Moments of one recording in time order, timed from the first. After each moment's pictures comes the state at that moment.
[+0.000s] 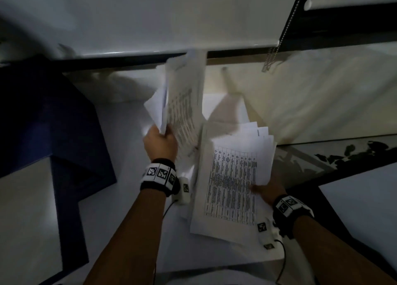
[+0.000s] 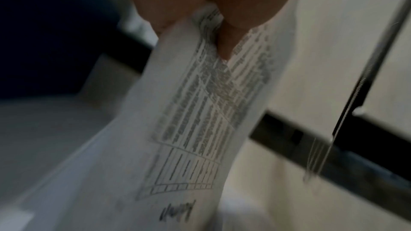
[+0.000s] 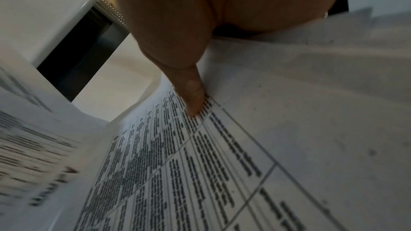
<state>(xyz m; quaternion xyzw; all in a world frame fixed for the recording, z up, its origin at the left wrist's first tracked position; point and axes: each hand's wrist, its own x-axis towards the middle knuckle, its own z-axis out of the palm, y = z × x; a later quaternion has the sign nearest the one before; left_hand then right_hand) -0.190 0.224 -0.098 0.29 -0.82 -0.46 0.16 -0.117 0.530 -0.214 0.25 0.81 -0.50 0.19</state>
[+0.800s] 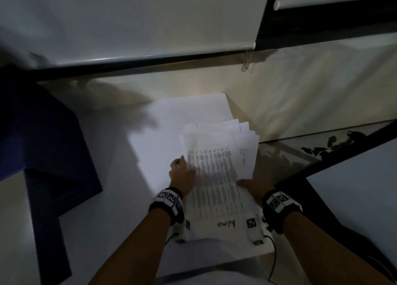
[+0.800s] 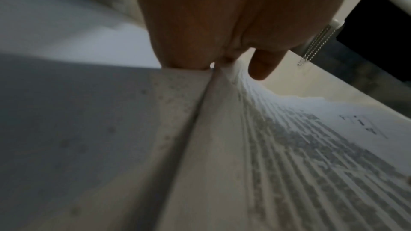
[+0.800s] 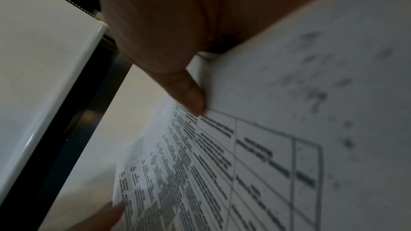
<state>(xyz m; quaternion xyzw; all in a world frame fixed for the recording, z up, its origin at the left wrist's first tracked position) -0.143 0.285 -0.202 0.15 -0.90 -0.36 -0.20 -0.110 0.526 -0.190 0.28 0.70 -0.61 0.23</state>
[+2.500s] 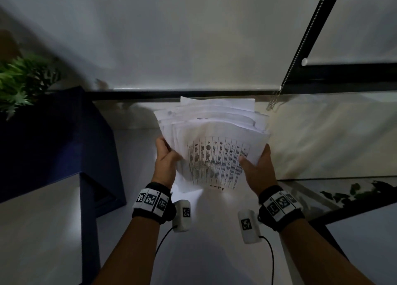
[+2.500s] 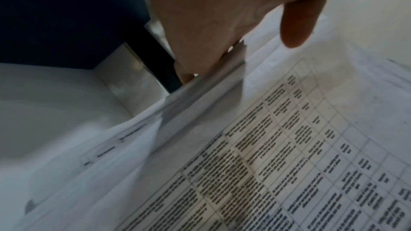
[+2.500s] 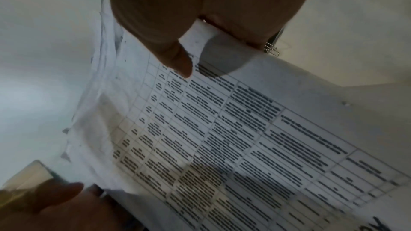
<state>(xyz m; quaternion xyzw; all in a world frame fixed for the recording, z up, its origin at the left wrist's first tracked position) -0.168 0.205 -0.040 0.10 -0.65 -0.75 0.08 -0.179 0.436 -0.050 0.04 0.76 -0.65 -0.07</state>
